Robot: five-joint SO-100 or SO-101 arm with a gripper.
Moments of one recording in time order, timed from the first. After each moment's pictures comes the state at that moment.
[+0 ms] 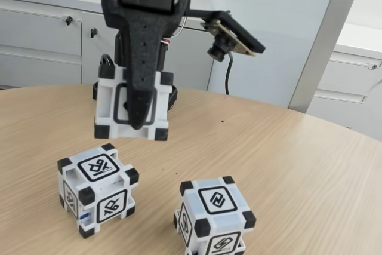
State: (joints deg) arm 27.2 118.7 108.7 79.8 -10.6
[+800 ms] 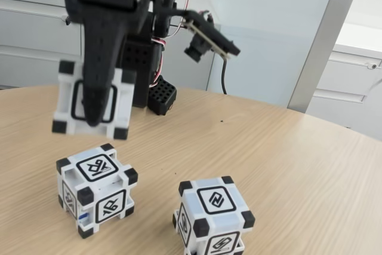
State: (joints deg) arm 34.5 117.0 108.7 80.4 -10.6
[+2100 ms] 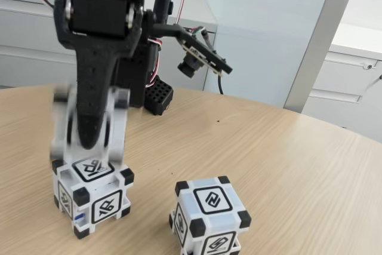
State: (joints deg) arm 34.6 111.7 108.7 80.1 -10.1
